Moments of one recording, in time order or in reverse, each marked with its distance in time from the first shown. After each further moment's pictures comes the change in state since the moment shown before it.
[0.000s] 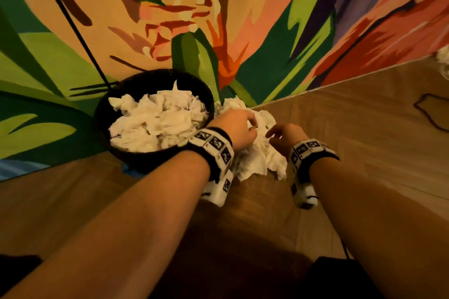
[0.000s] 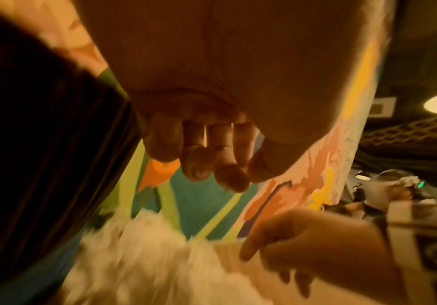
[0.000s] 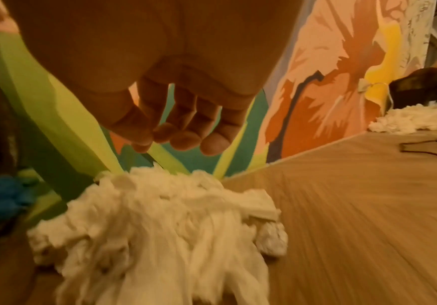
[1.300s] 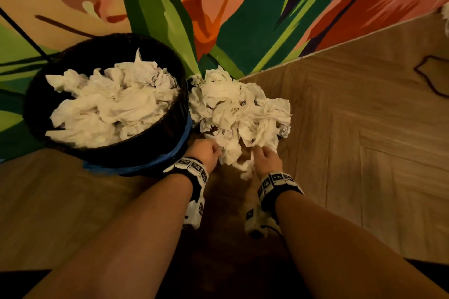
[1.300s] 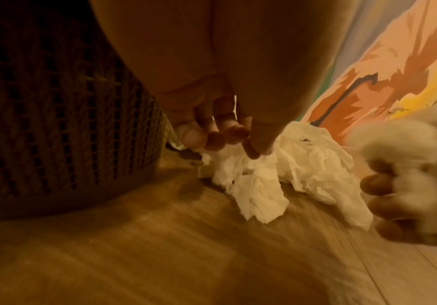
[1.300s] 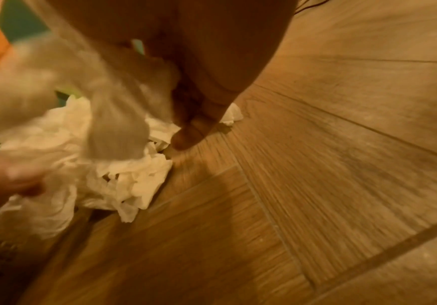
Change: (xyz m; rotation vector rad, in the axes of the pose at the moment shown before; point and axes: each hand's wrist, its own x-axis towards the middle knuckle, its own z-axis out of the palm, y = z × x) left_hand 0.015 -0.100 0.148 -0.039 -0.134 -0.265; right_hand -0.033 0.039 0.130 0.697 0.056 0.502
